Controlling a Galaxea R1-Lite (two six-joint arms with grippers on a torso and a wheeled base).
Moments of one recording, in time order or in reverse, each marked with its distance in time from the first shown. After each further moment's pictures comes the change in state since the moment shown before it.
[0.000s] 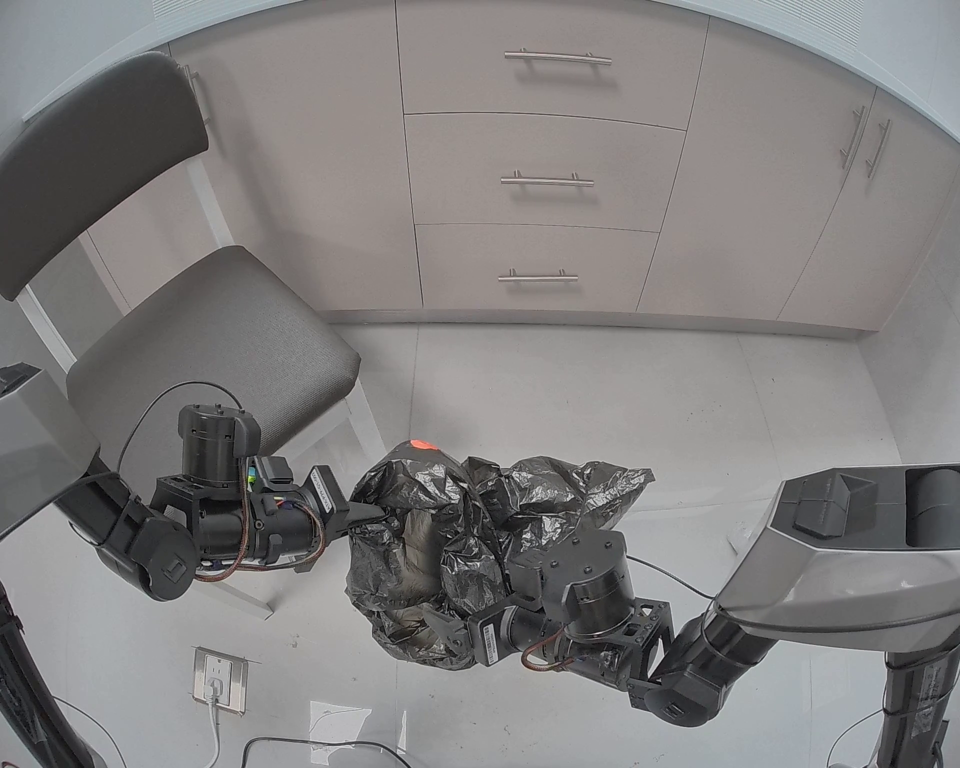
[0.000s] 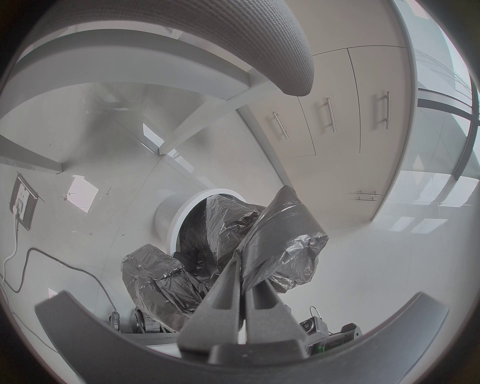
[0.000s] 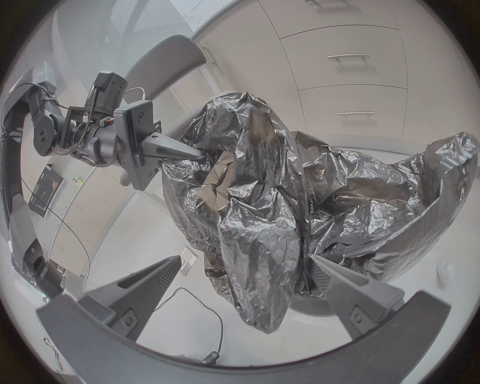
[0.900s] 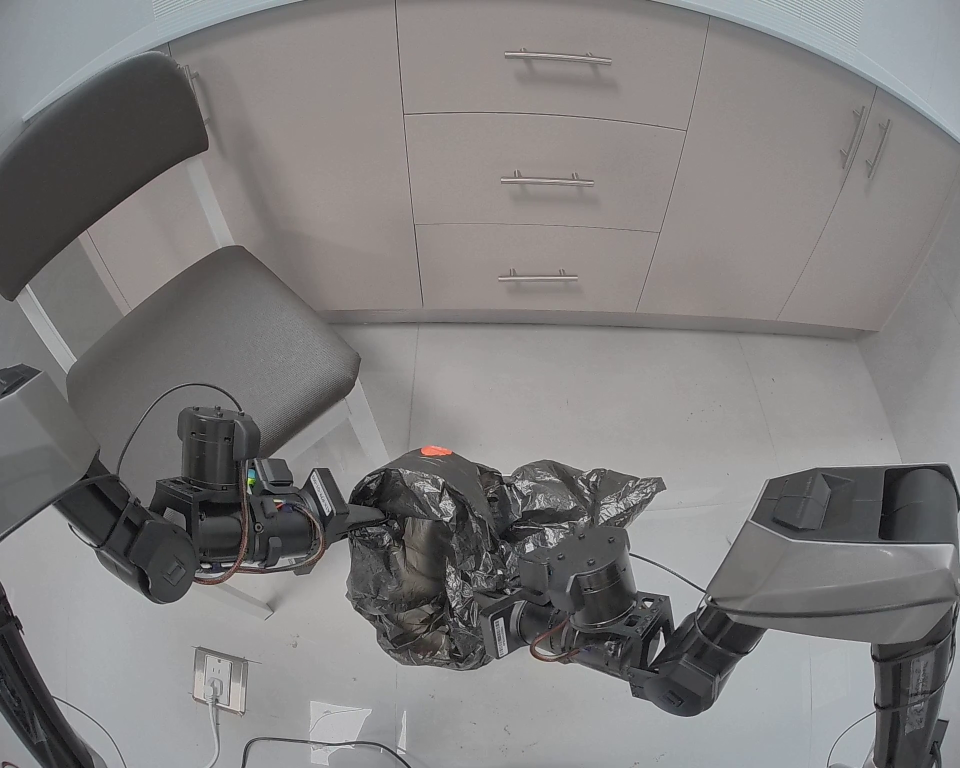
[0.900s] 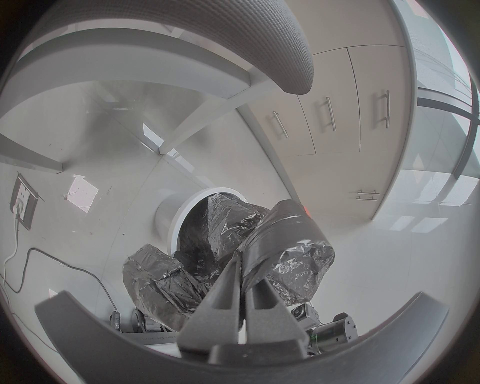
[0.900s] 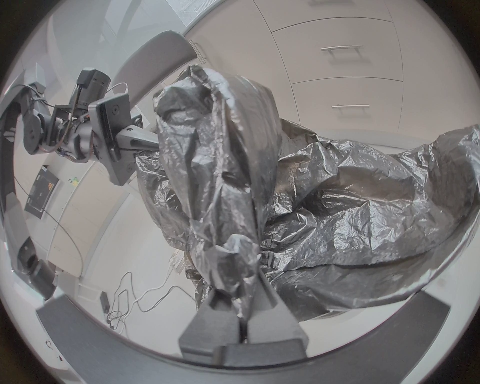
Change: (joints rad) left arm -0.001 -0.002 0.010 -0.006 -0.001 0.004; right arm -0.041 0.050 -0.020 -0.011 0.019 -0.005
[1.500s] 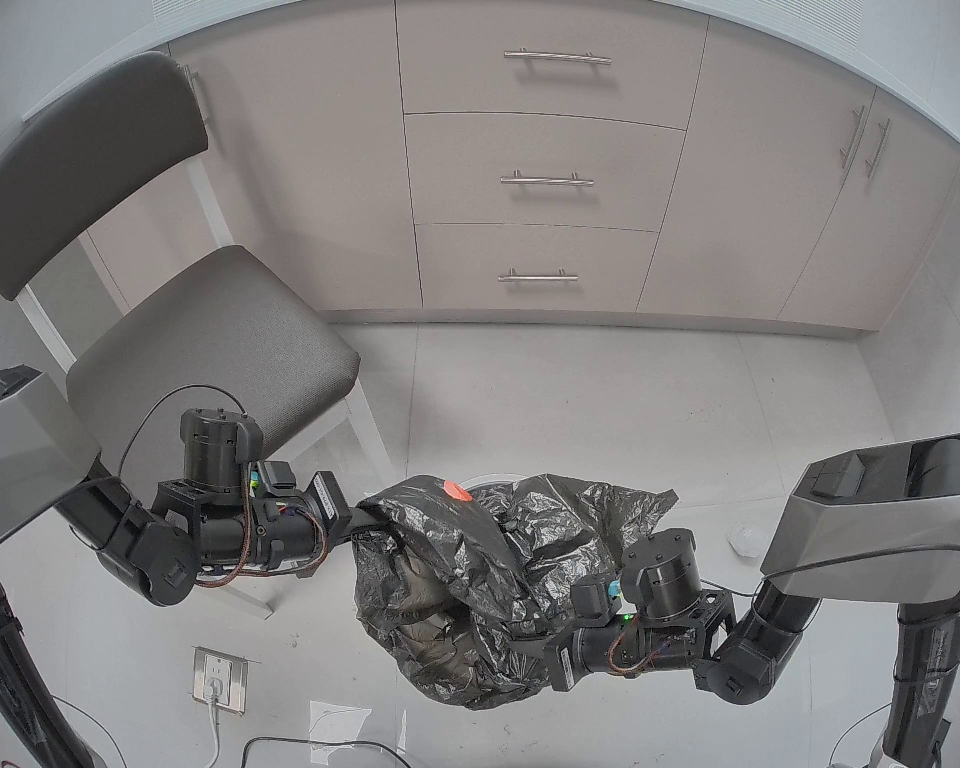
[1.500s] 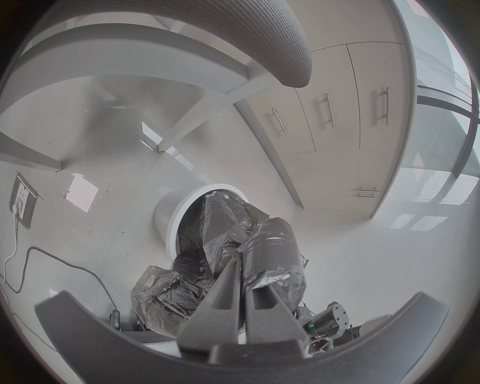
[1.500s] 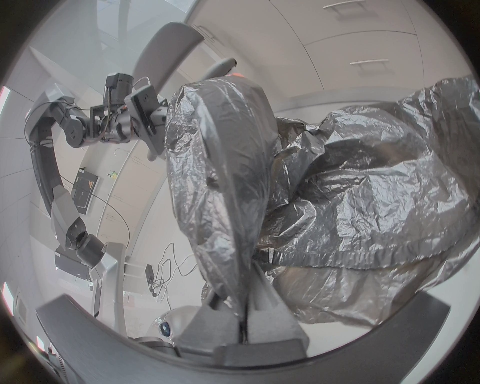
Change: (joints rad) left arm -0.010 0.000 0.005 0.001 -0.002 0.001; right arm -0.131 -0.066 0.210 -0.001 0.417 -0.017
